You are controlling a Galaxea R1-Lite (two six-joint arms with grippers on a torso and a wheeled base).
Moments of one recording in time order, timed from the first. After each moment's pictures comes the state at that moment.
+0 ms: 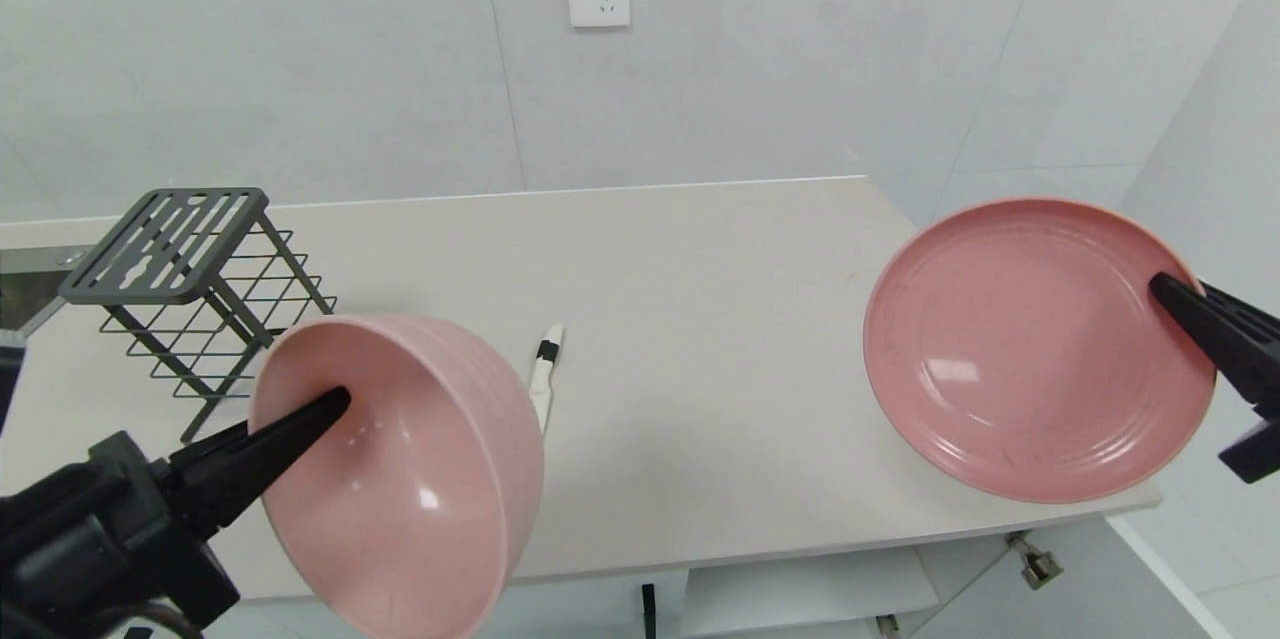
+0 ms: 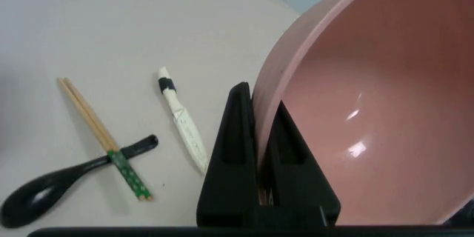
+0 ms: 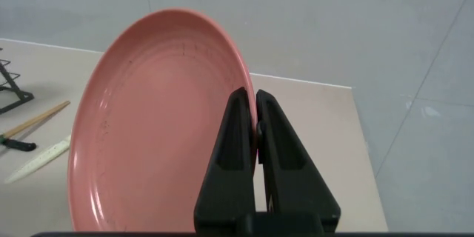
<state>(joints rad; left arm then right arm) -0.50 1.04 -0.13 -0.93 -0.11 -0.23 0.19 1.19 -0.09 -1.33 0.21 -0.02</state>
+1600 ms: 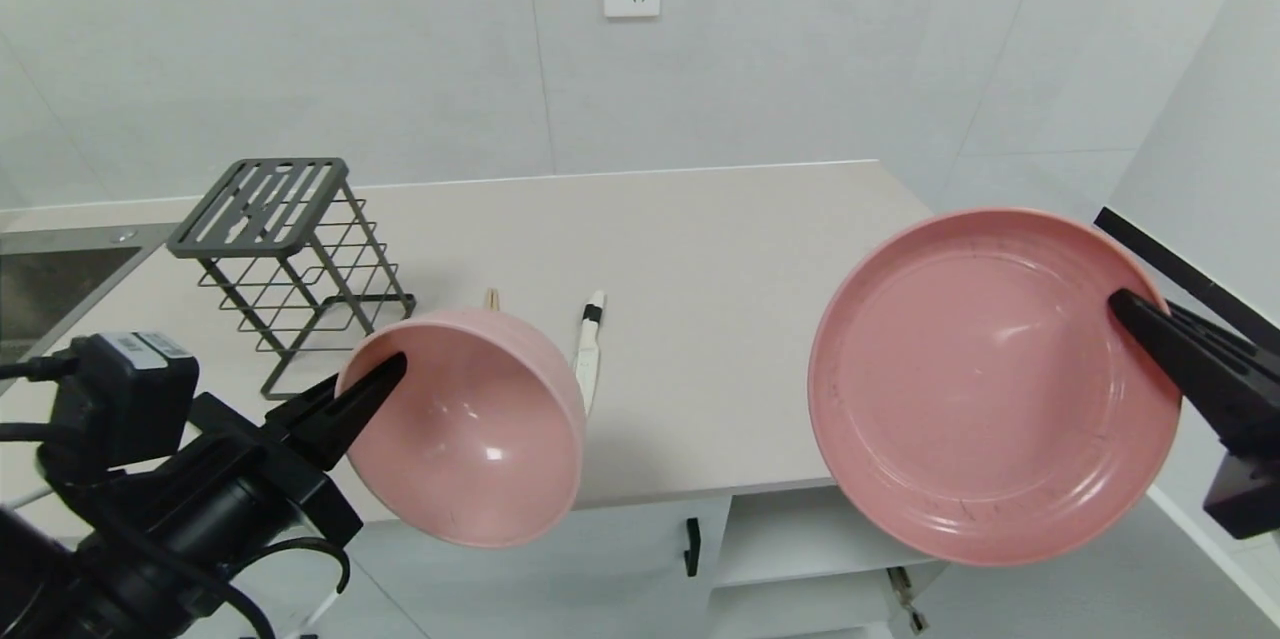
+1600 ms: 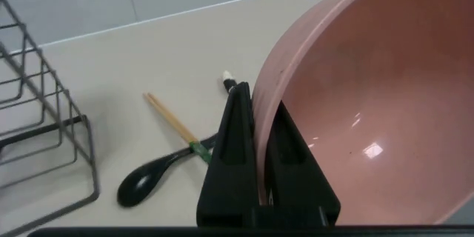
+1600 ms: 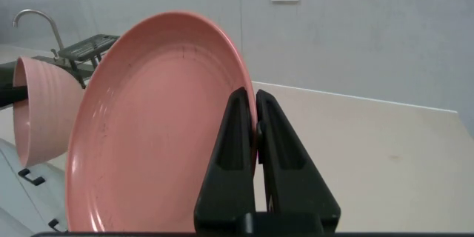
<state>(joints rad) -0.53 1.45 0.00 -1.56 0.03 0.07 0.39 1.26 -0.02 -1.57 0.21 0.05</state>
